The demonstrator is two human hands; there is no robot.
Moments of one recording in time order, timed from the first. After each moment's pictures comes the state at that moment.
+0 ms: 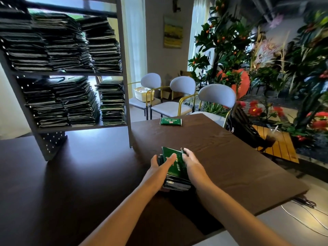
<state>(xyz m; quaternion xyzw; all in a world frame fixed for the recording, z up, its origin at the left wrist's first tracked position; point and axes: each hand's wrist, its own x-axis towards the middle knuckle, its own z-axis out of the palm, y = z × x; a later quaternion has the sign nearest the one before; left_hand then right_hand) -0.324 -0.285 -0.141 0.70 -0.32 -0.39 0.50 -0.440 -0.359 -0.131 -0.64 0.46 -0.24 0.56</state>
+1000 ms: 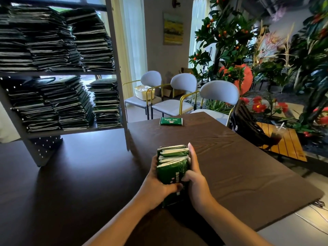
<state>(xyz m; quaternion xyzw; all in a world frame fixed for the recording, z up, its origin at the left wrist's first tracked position) -0.315 -0.285 -0.165 0.59 -0.46 -0.36 0.56 -0.439 -0.348 -0.144 -0.50 0.23 -0.40 0.73</state>
